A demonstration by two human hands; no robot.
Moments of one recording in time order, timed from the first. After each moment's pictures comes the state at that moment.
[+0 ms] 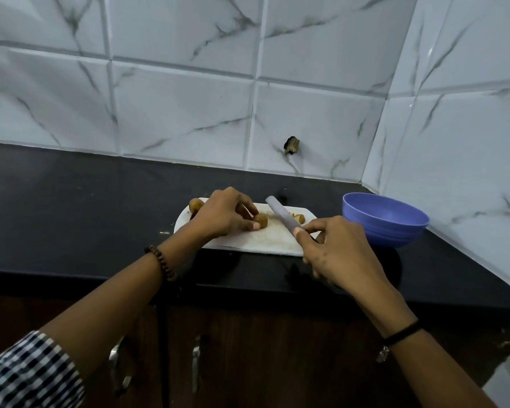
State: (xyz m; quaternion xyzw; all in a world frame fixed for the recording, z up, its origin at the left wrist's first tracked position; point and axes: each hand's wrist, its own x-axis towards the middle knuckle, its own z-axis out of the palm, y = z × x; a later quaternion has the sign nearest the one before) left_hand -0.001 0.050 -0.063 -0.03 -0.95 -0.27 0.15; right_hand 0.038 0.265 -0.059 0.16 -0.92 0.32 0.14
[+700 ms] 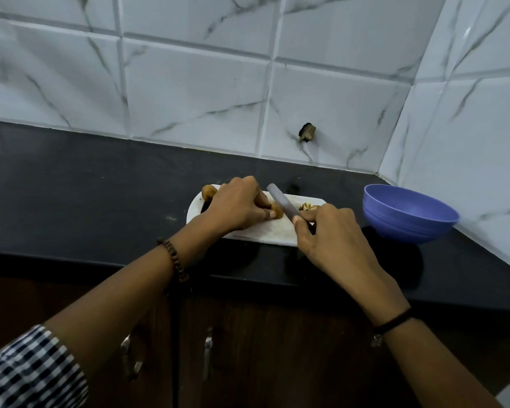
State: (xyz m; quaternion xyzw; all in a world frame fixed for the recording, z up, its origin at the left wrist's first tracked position) left_hand 0.007 0.057 -0.063 -0.03 -0.96 -0.20 0.21; right_hand 0.035 0.227 -0.062 0.17 -0.95 0.18 0.17
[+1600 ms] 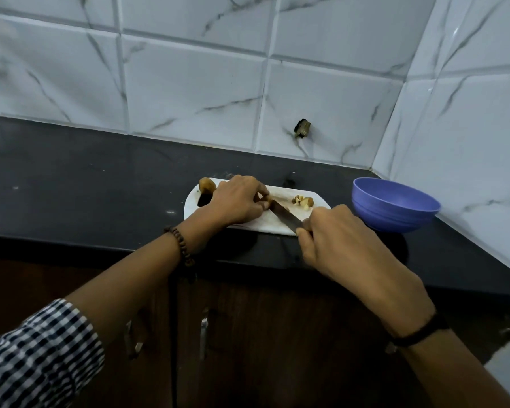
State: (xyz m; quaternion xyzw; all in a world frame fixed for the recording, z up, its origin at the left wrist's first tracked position) left_hand -0.006 0.059 -0.074 -0.04 -0.97 -0.17 0.19; right_hand 0.077 0.245 -0.041 0.21 -0.97 0.04 0.09
